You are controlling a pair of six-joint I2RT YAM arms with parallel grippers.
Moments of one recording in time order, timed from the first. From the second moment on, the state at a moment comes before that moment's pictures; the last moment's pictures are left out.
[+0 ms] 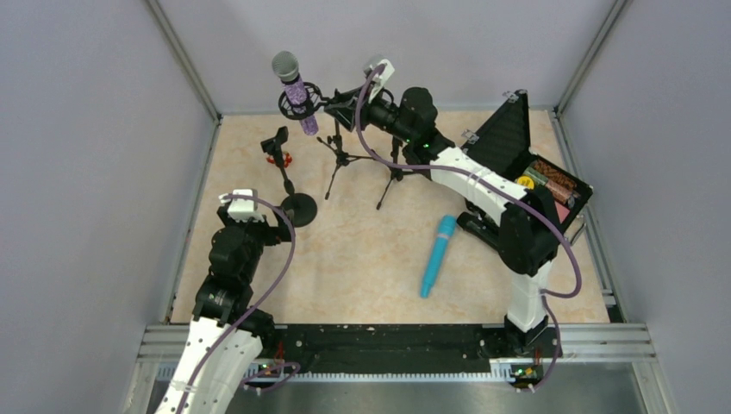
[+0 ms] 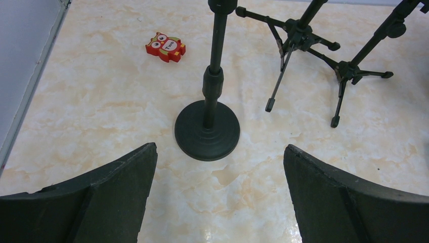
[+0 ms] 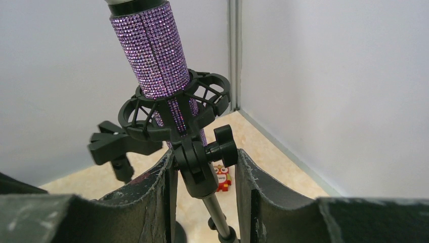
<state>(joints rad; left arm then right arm) -0.22 0.43 0.49 -0.24 -0.12 -0.14 0.66 1.91 1.68 0.48 -0.41 0.12</state>
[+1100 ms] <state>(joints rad) -0.22 0.43 0.49 -0.24 -0.12 -0.13 0.61 2.30 2.10 0.38 -0.41 0.22</state>
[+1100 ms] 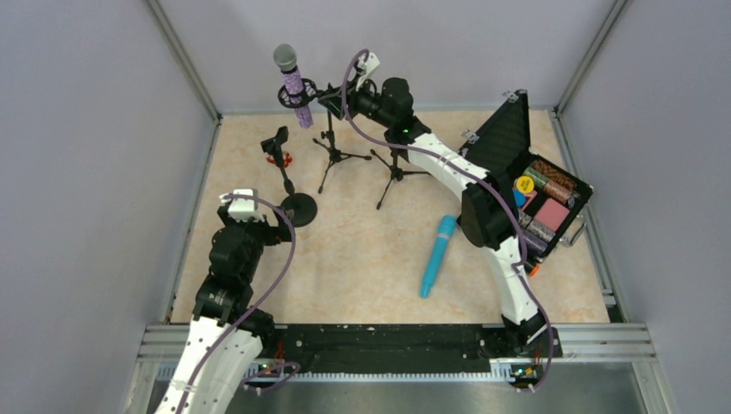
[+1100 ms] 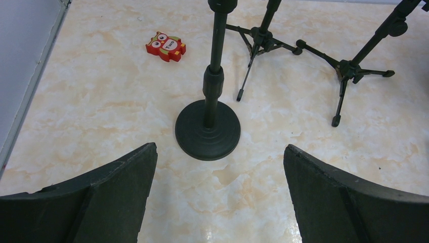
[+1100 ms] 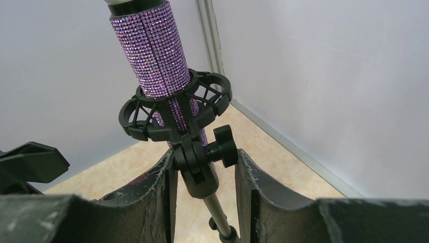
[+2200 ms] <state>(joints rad) -0.22 0.43 0.49 -0.24 -0.12 -0.13 0.63 2.30 1.96 0.43 -0.33 0.15</state>
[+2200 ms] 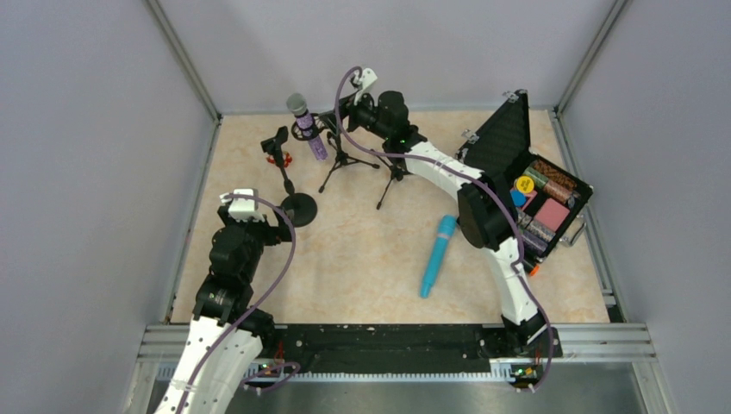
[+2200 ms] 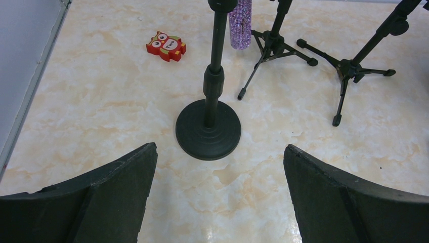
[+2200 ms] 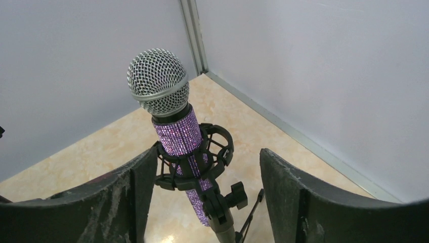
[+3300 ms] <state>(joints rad) -0.22 0.43 0.49 -0.24 -0.12 -0.13 0.60 1.68 1.16 0.59 -0.34 0.32</state>
